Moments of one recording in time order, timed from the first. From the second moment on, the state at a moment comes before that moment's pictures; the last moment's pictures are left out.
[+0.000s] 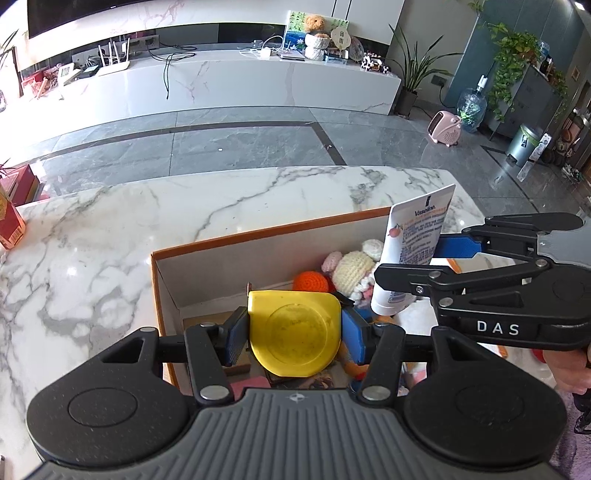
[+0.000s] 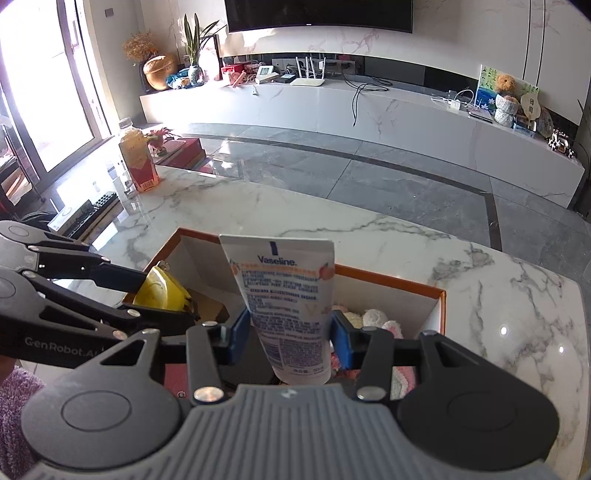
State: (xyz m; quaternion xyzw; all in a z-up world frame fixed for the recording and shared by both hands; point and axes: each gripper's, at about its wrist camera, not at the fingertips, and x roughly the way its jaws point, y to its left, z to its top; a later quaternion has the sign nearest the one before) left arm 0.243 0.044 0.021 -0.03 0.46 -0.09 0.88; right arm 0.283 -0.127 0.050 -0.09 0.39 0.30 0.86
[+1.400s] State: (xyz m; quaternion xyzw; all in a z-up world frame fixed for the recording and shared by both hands) left arm 0.279 0.062 -0.003 -0.02 0.48 -0.07 0.87; right arm 0.354 -0.067 -0.021 -0.12 0.43 0.29 0.85
